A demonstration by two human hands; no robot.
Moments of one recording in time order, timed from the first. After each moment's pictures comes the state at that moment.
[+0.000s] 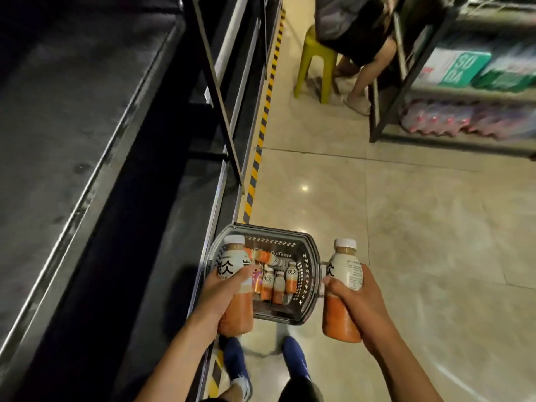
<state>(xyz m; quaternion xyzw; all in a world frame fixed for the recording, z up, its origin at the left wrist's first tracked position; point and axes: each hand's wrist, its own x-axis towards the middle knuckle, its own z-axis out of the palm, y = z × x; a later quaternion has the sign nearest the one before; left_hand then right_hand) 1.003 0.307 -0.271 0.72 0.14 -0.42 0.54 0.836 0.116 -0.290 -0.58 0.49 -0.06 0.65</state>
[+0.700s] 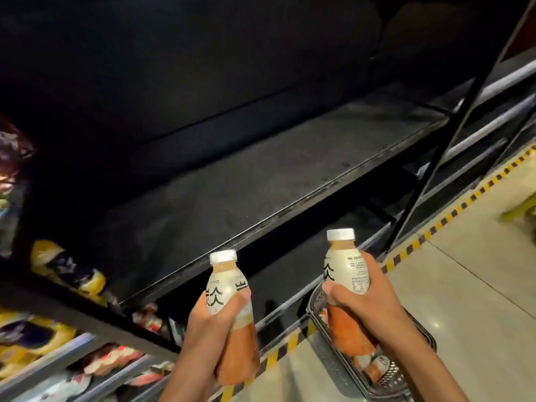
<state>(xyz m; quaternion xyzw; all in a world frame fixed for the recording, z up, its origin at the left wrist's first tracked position) 0.764 0.541 -0.096 0.64 0.34 -0.01 0.69 0.846 0.310 -0.108 -0.74 0.00 0.12 0.66</state>
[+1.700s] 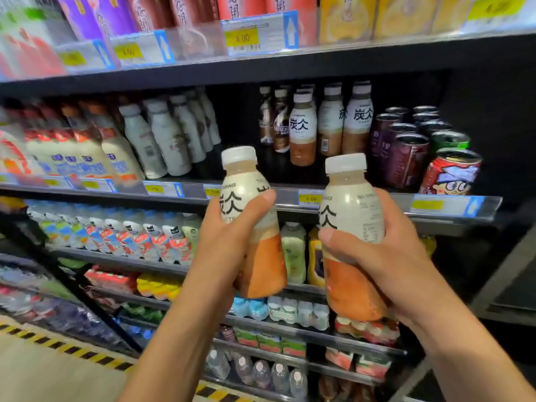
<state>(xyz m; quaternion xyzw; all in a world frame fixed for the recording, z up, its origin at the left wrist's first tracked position) 0.399 0.904 0.061 0.57 0.36 0.41 0.62 0.554 0.791 0.047 -0.58 -0.42 0.26 0.65</state>
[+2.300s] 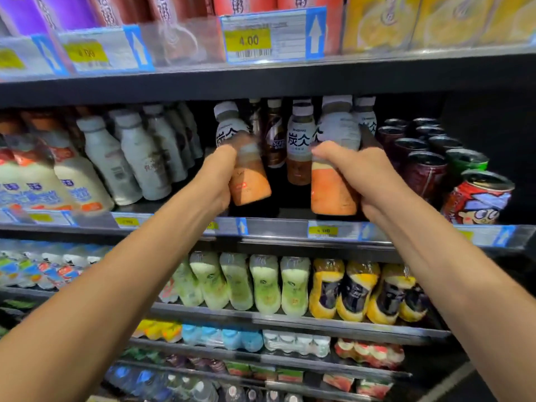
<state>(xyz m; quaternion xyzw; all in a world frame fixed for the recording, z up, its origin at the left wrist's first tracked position) 0.510 1.136 0.079 0.50 0.33 0.38 0.70 0.631 0.954 0.096 -0.65 -0.28 0.23 0.67</state>
